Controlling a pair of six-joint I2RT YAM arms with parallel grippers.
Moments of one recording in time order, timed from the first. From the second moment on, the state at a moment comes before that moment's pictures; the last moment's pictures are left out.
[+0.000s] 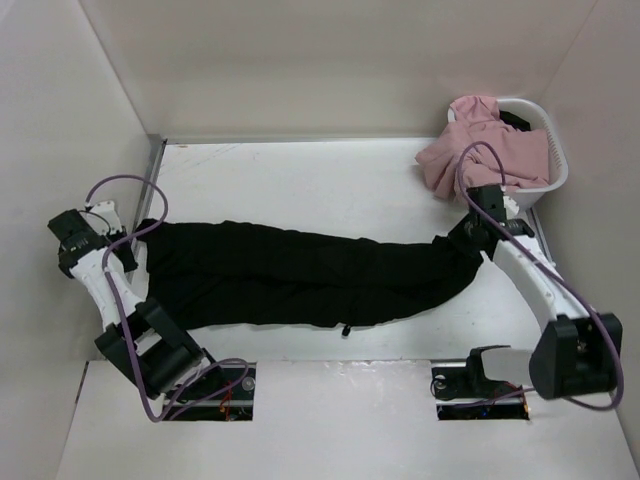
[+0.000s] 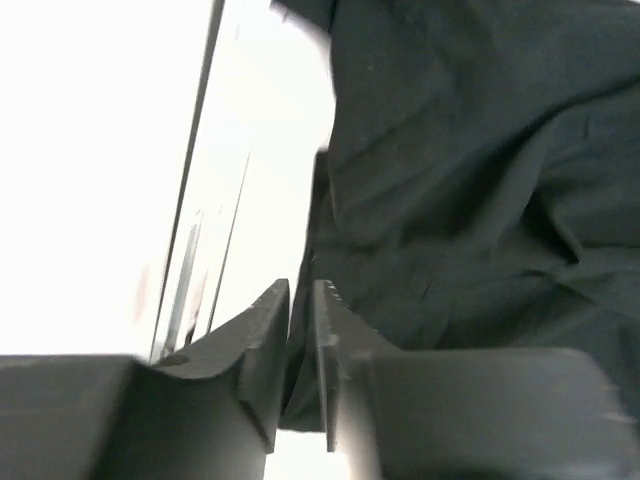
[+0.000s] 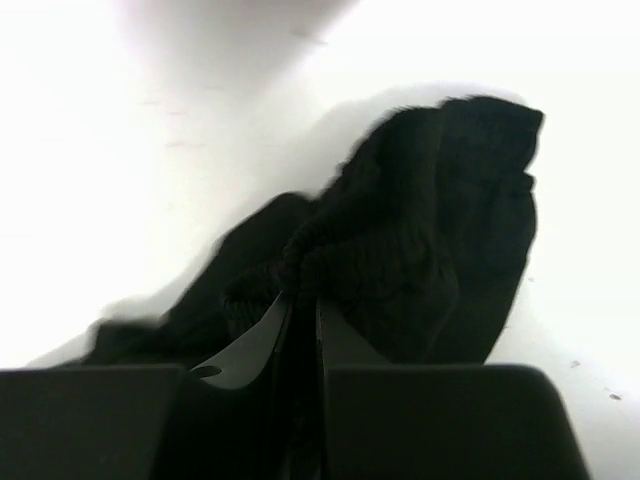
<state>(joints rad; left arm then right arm) 0.73 1.30 1.02 -0.64 0.24 0.37 0.09 1.33 0.95 -0.64 0.22 0.85</state>
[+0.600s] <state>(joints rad) 0.27 1.43 1.10 -0.54 0.15 0.62 0.13 1.16 0.77 -0.50 0.16 0.84</state>
